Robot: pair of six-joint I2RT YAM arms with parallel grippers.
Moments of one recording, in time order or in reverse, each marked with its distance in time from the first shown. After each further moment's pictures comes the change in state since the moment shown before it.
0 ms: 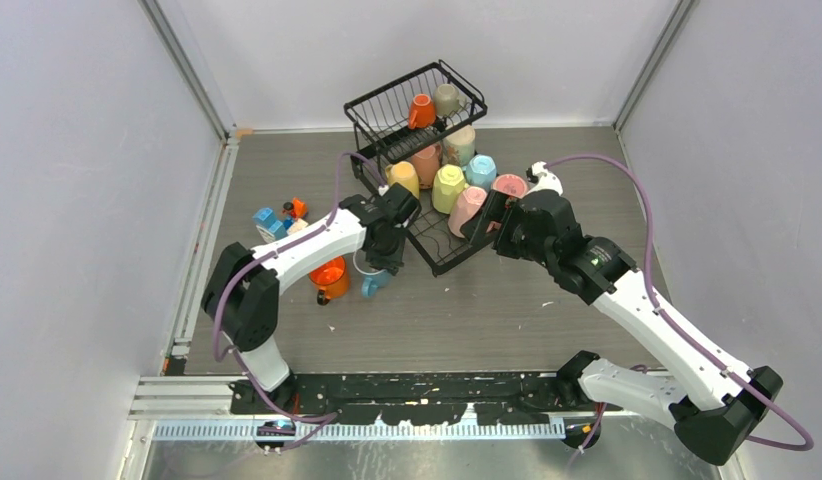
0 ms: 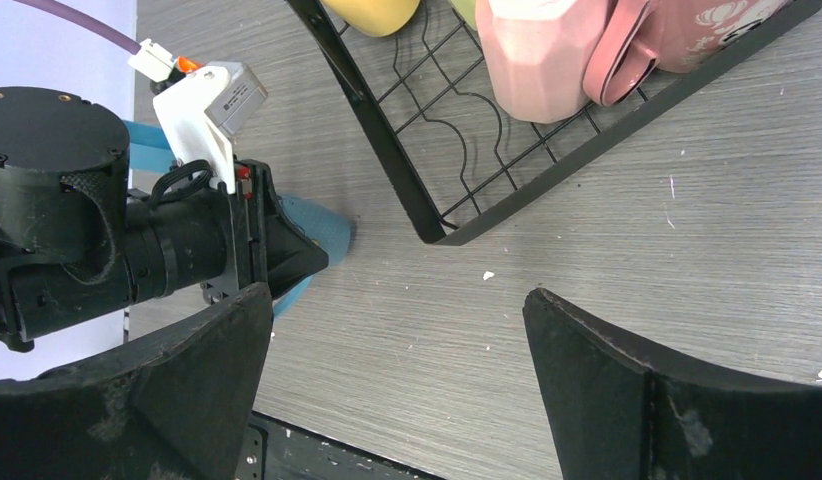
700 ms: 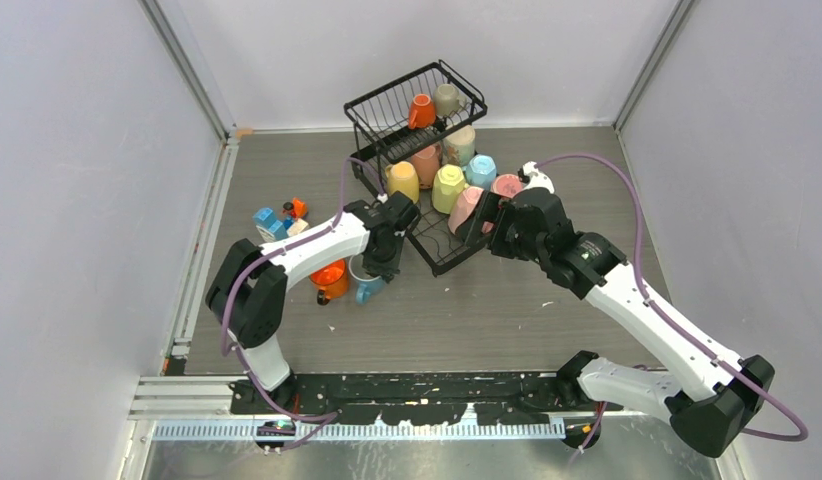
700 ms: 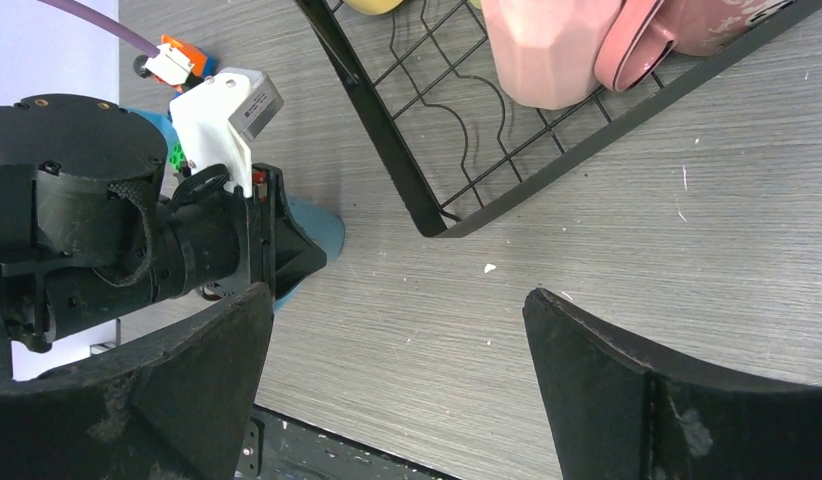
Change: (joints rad) left arm 0.000 0.031 -0.042 -0.003 -0.035 0.015; right arm 0.000 0.043 0.000 0.009 -0.025 0.000
